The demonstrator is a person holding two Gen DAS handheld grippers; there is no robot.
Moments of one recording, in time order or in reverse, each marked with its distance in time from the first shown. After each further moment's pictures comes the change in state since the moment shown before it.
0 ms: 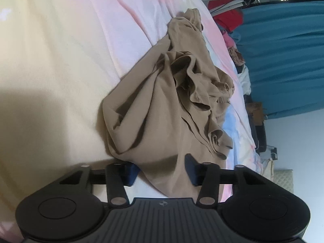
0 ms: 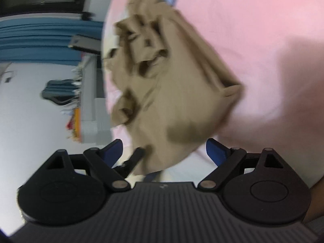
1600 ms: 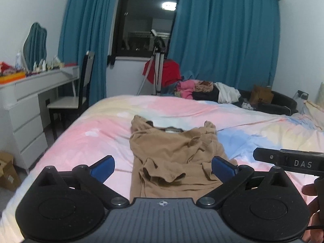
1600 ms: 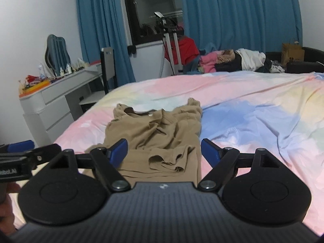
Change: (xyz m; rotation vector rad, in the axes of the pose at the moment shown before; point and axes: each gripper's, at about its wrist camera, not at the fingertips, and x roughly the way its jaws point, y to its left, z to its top) left arm -0.085 -0.108 -0.058 0.900 -0.528 0.236; right arm -0.050 0.115 -0.059 -0.994 -0.592 -0.308
